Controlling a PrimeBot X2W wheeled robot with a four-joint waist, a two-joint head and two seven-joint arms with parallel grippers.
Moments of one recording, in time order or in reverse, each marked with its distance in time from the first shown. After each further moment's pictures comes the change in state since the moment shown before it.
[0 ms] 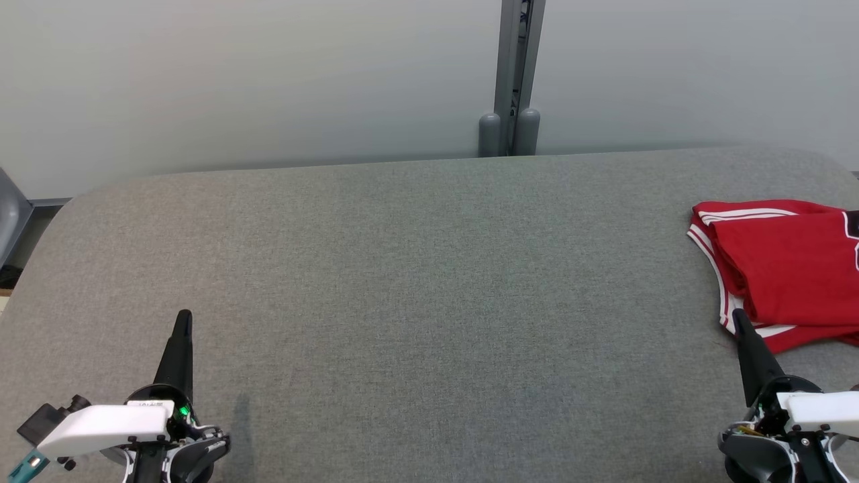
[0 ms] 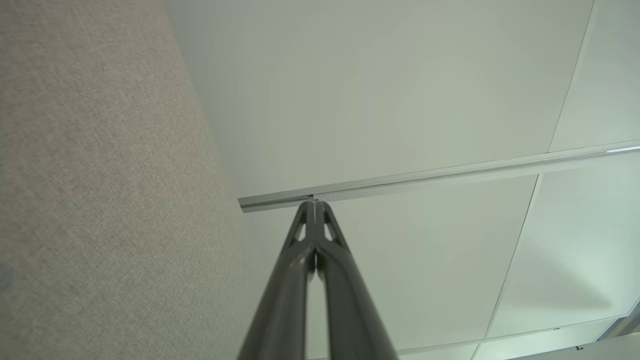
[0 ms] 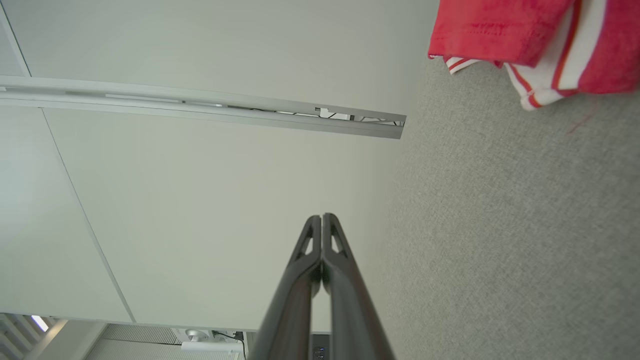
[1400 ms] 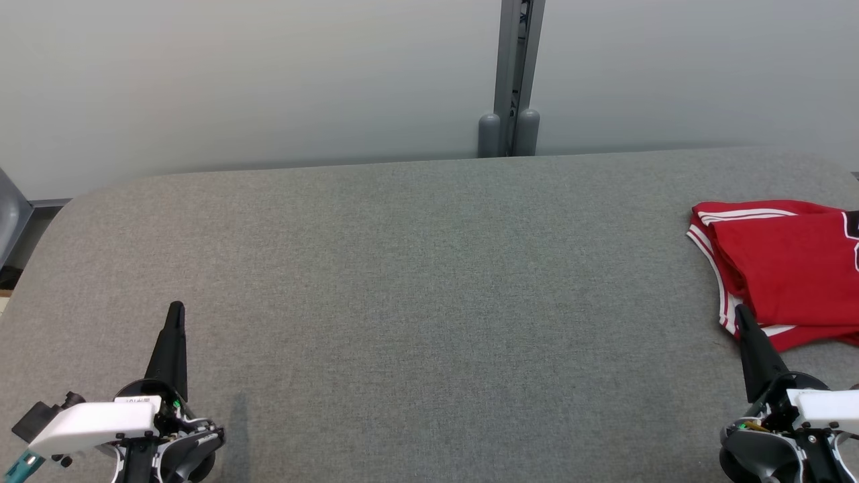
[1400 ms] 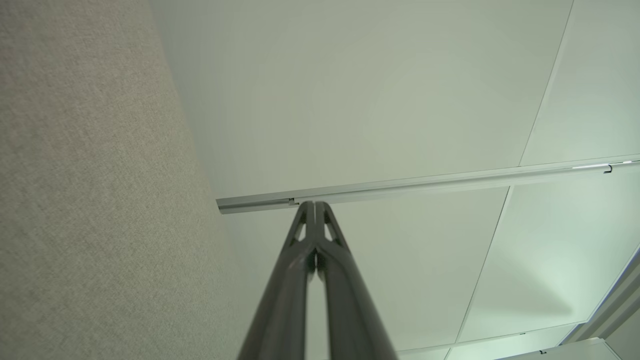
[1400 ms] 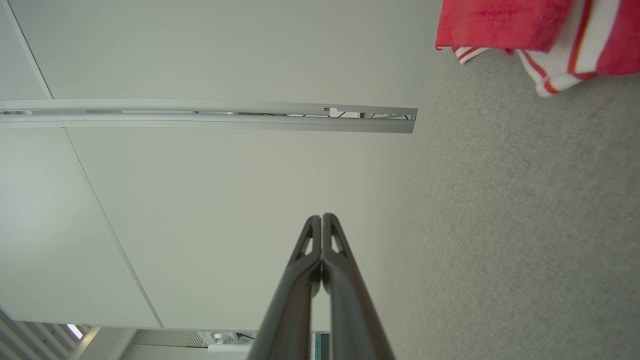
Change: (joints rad) left arm -0.011 0.001 0.018 -0.007 -0.081 -0.017 0.021; right arm -0.006 -0.001 -0.010 -0.005 0.091 0.000 0.024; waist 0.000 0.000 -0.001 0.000
